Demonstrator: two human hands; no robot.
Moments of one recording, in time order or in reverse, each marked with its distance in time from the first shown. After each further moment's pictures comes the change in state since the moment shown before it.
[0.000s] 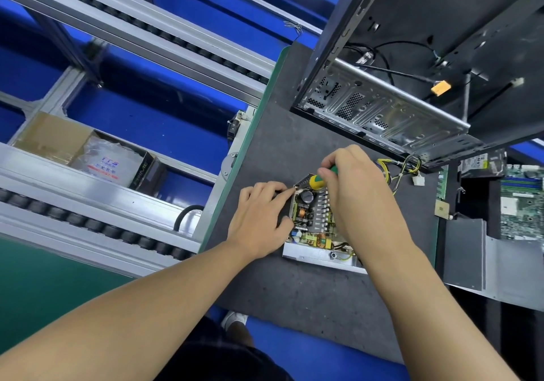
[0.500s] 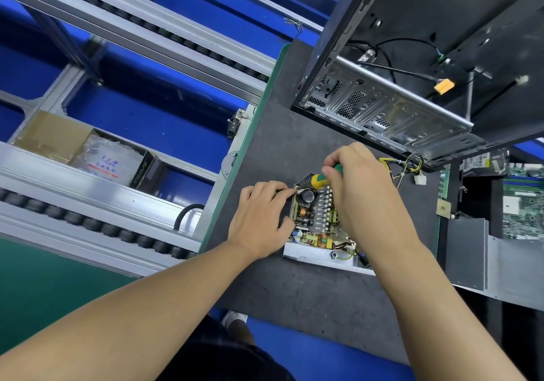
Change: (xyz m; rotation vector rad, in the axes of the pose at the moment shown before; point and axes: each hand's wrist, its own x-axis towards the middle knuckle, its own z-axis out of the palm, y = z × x) left_hand 0.000 0.000 0.001 0.011 0.014 -0.004; right_hand 0.003 0.003 -0.002 0.027 -0.012 0.036
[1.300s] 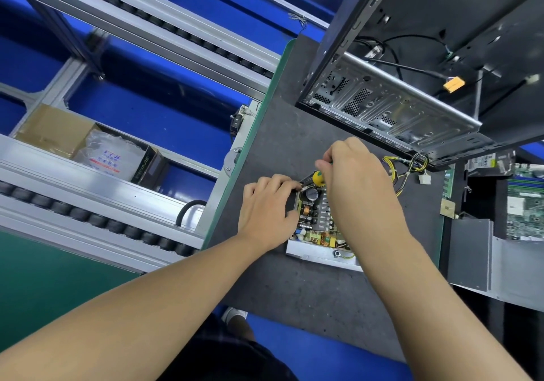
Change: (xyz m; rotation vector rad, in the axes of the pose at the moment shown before) left_hand 0.010 0.010 0.000 -0.039 -0.002 -0.135; right_hand 0.004 -0.016 0.007 -0.198 -0.011 0.009
